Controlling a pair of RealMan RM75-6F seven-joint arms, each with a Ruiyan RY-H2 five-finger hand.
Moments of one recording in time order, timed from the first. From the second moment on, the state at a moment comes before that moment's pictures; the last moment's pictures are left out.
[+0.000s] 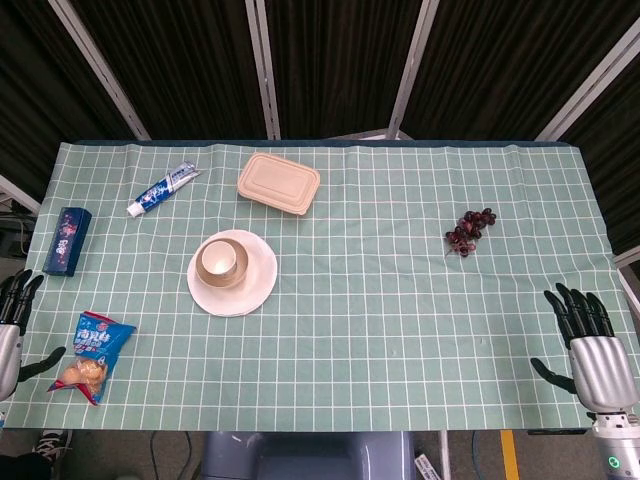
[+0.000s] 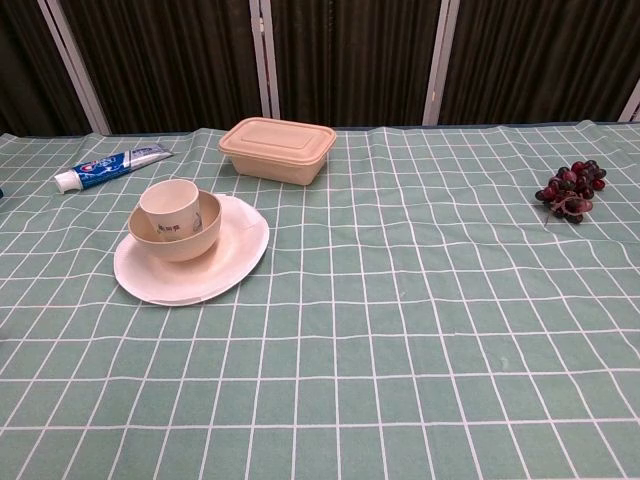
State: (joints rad) left arm -0.04 -1.12 -0.06 -1.71 1.51 1.57 0.17; right arm 0.06 -1.16 0.04 -1.53 -1.61 1.57 0.02
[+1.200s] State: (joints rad) left arm -0.34 -1.33 -0.22 -1.59 1.36 1.25 0.32; right arm 0.06 -1.14 0.05 -1.54 -1.60 1.56 0.07
